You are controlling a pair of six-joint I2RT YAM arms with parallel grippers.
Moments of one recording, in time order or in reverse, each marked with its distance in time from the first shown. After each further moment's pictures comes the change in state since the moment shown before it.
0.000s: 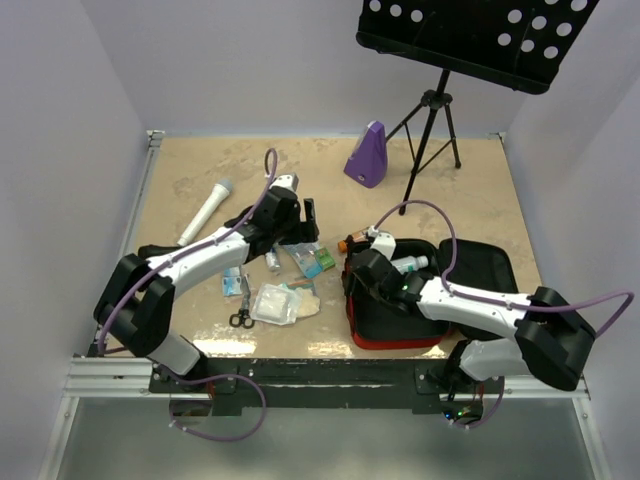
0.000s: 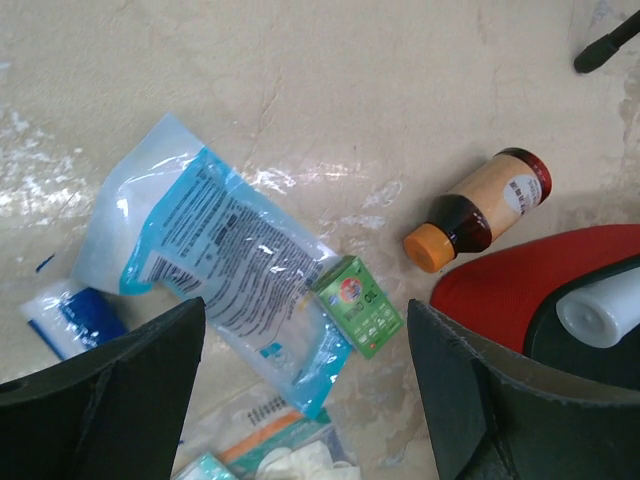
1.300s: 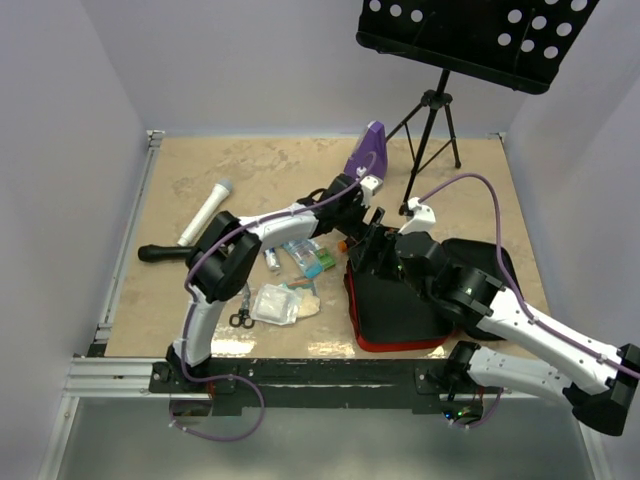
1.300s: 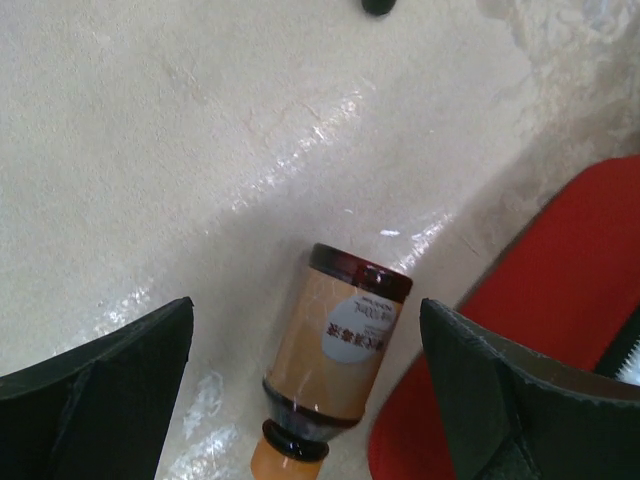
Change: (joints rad) left arm -0.130 0.599 0.565 0.033 0.245 0.443; right arm 0.000 -0.398 0.215 -0.268 0.038 -0.058
